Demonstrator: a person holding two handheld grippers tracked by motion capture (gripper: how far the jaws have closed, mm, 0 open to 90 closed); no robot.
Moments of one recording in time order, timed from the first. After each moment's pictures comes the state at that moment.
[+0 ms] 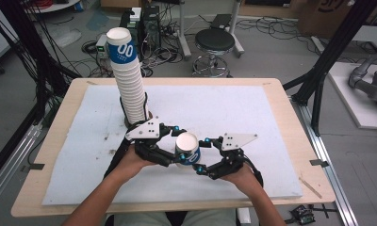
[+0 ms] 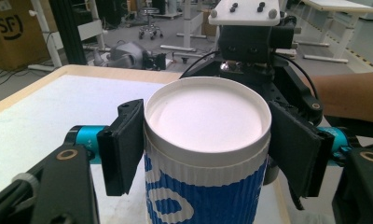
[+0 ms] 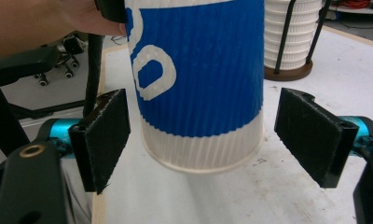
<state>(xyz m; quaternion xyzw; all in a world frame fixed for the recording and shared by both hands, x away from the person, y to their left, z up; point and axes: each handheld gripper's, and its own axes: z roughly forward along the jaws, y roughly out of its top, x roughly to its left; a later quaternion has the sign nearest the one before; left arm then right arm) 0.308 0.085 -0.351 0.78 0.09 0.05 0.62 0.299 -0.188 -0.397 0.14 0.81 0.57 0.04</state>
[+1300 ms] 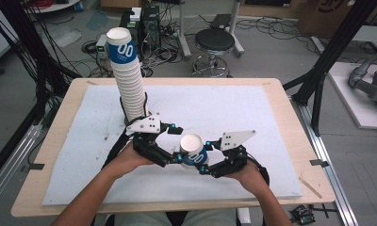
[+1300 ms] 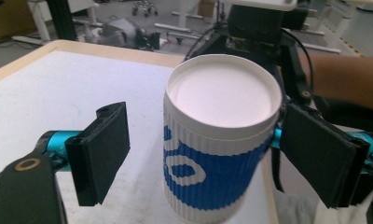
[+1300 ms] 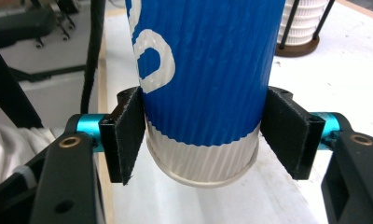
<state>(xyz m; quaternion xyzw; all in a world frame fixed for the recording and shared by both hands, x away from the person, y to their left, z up) 0.314 0.092 -0.339 0.81 0.10 0.02 0.58 0.298 -0.192 -0.379 0.13 0.86 0.50 0.04</state>
